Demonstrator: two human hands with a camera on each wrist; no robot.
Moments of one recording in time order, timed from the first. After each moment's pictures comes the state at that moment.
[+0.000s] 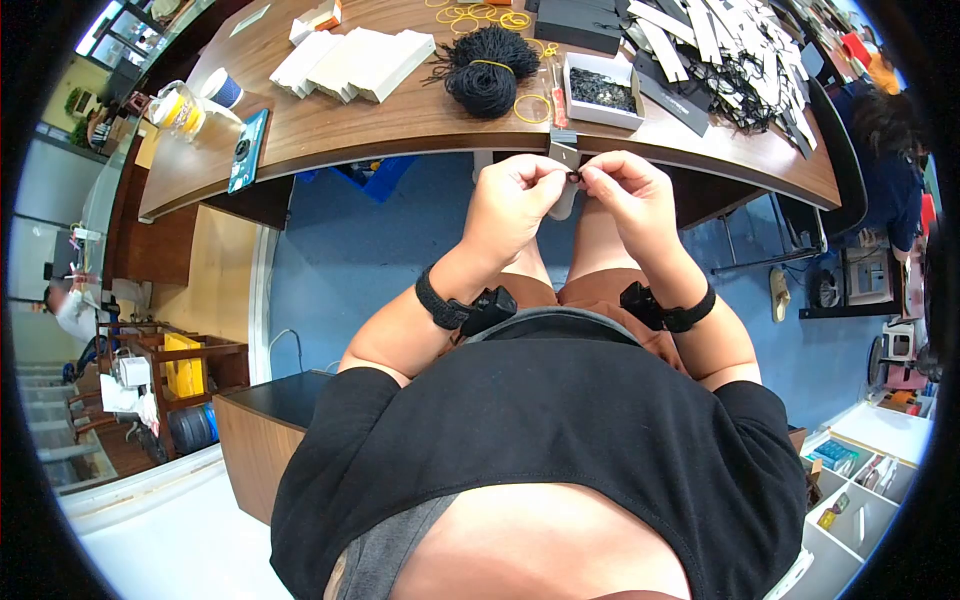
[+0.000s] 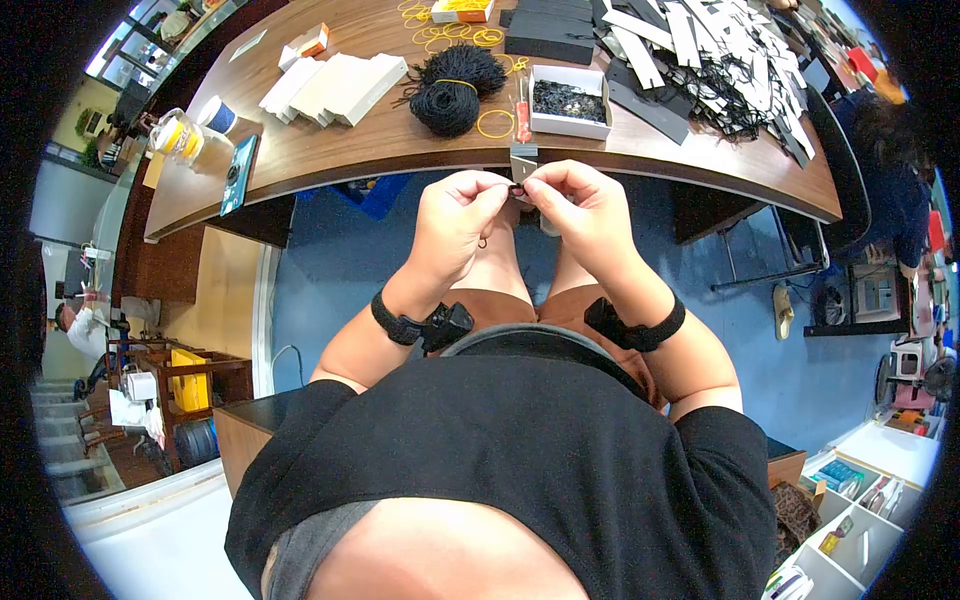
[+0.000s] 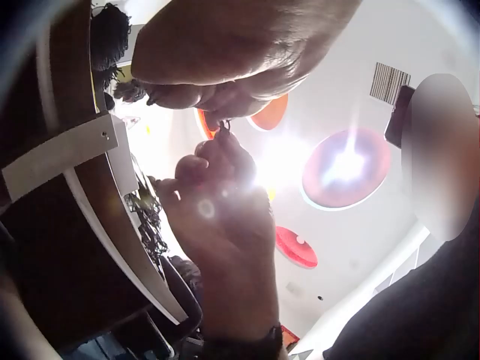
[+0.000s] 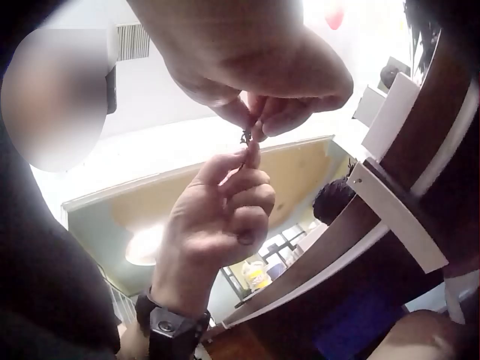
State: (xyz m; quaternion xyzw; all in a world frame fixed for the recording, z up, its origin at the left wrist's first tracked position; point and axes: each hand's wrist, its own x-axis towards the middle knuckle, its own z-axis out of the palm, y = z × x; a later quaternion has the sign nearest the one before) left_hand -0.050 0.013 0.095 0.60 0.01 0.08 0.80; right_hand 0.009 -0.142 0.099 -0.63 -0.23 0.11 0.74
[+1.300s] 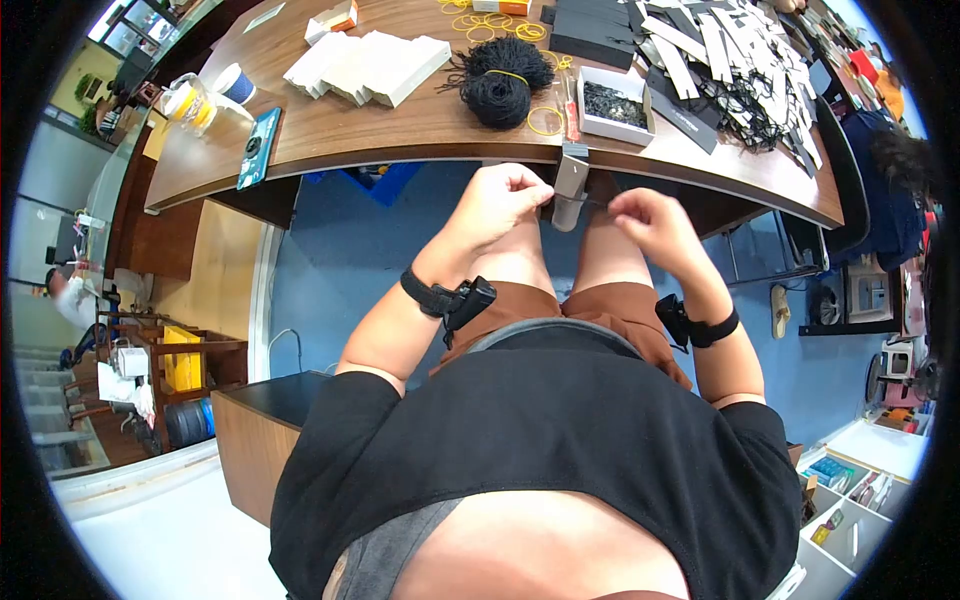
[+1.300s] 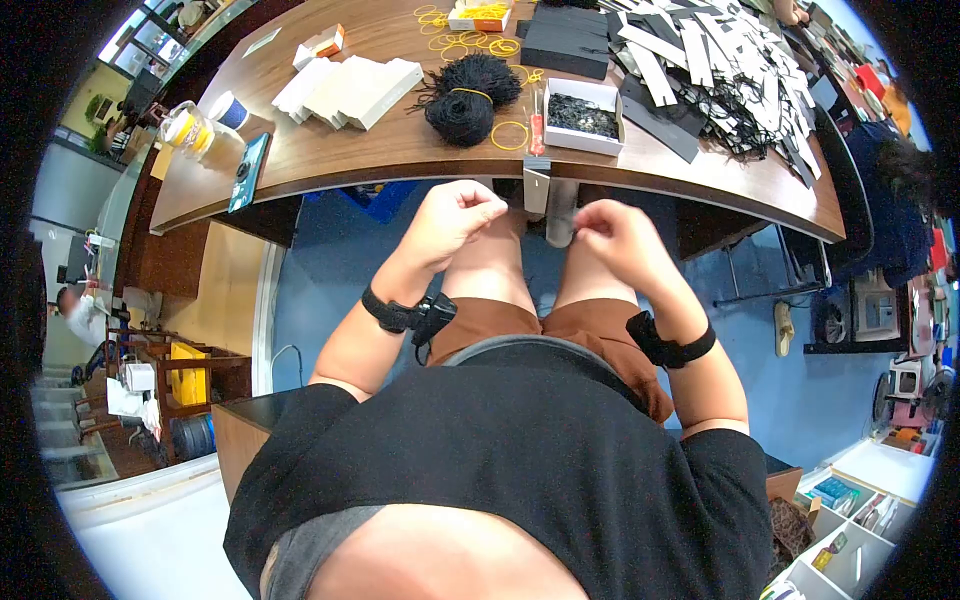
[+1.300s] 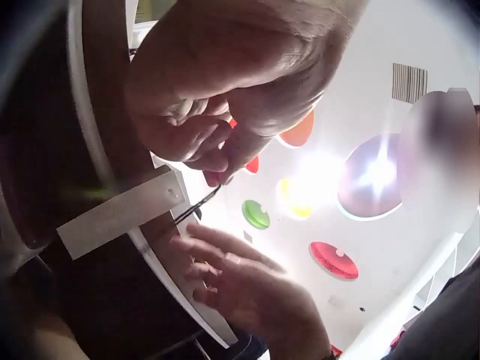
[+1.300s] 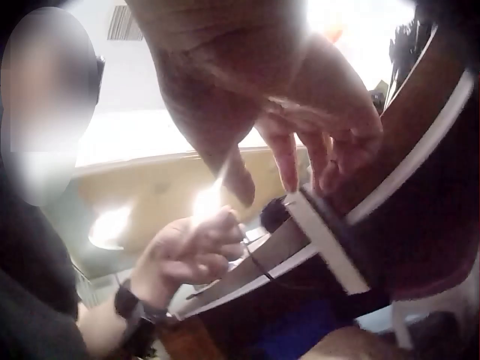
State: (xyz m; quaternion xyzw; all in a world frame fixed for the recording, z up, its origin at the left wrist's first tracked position) left_hand -0.034 0.053 0.067 0.70 0.01 0.01 0.71; right_hand 0.040 -0.187 0.072 -0.83 -0.30 0.14 0.44
